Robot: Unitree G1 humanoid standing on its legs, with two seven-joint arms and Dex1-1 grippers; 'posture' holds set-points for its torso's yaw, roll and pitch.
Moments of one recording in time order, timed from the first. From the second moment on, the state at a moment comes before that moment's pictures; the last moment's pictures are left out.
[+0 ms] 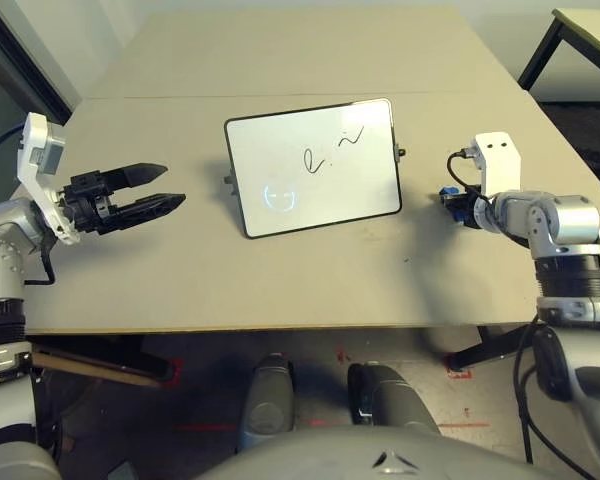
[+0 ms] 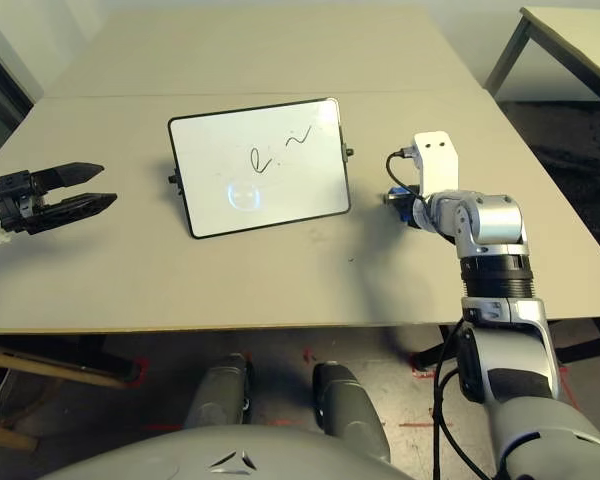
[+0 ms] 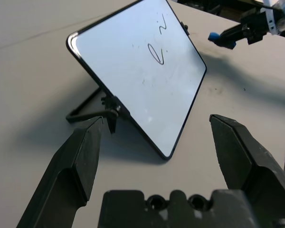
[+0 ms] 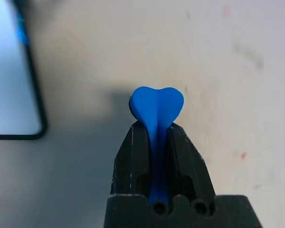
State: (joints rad) left arm -0.42 0.92 0.29 0.30 -0.57 0.47 -1.33; right arm -0.63 -0.52 -0.03 0.07 0.25 1.12 0.33
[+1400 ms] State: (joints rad) left arm -0.42 0.88 0.23 0.26 -0.56 0.44 -1.31; right arm -0.97 -0.48 0.50 0.49 -0.49 0.17 0.62
